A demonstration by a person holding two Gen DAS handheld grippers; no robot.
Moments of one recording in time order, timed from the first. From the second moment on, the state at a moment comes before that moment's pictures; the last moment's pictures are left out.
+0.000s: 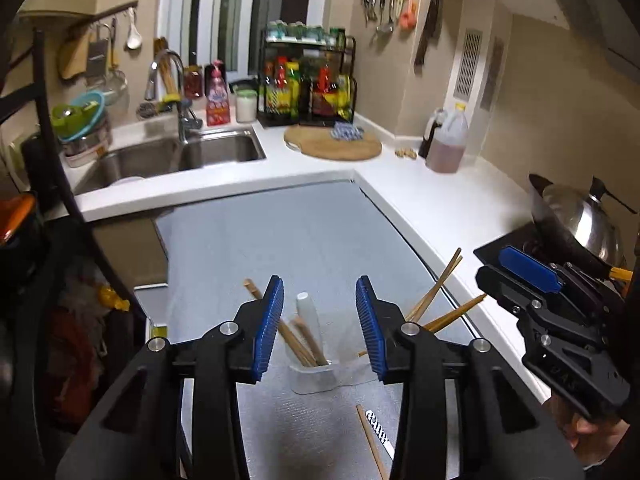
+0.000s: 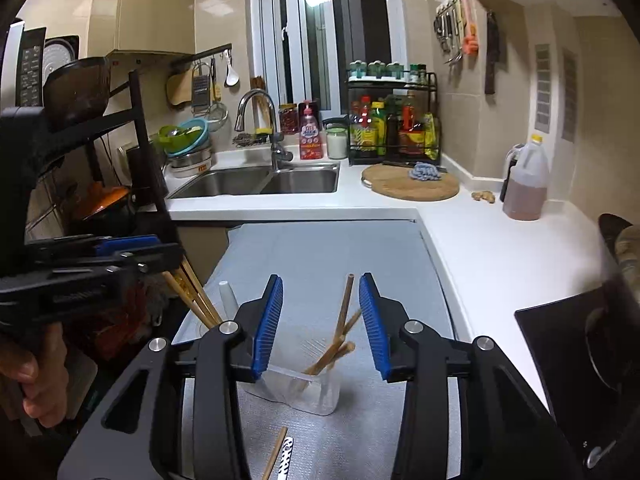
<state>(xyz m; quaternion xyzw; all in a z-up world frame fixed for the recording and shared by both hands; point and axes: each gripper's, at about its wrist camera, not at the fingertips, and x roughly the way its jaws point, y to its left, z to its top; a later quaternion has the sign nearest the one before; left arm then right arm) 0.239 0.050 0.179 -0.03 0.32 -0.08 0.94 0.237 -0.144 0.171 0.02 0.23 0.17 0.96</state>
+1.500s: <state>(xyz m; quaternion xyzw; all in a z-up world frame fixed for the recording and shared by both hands) 0.012 0.036 0.021 -0.05 0.26 0.02 0.97 0.021 -0.185 0.004 0.05 0.29 0.10 0.95</state>
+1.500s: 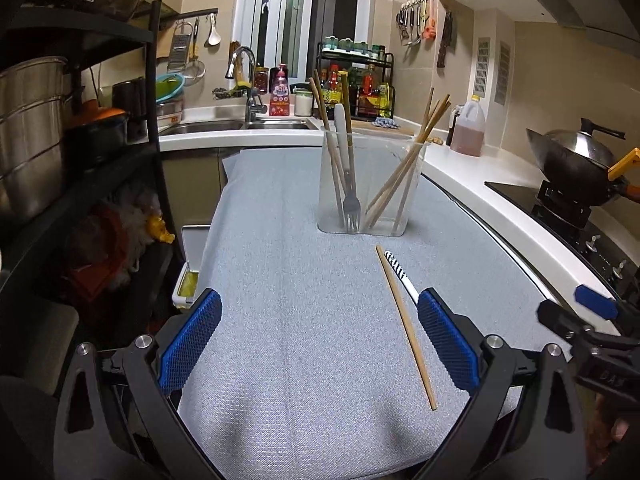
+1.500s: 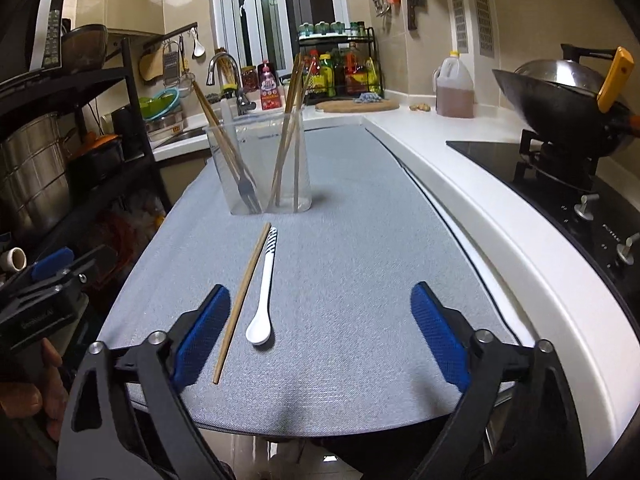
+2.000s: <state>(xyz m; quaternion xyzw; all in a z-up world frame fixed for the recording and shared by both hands) 0.011 0.043 0.011 -0.06 0.27 0.01 0.96 0.072 -0.145 -0.052 0.10 0.40 0.15 0.90</state>
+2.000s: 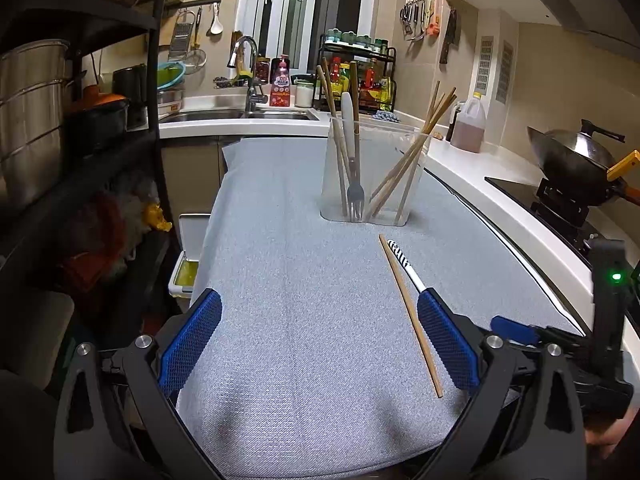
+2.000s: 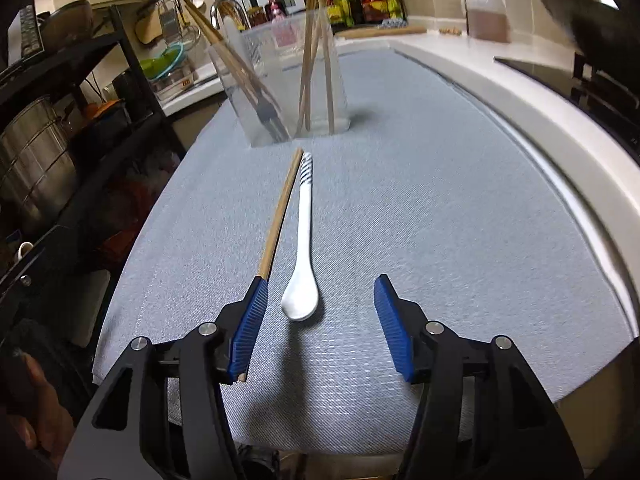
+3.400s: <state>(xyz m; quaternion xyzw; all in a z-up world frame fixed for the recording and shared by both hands) 0.040 -0.019 -0.041 -0.05 0.37 -0.08 0.93 0.076 -0.163 -0.071 0.17 0.41 0.16 0.88</state>
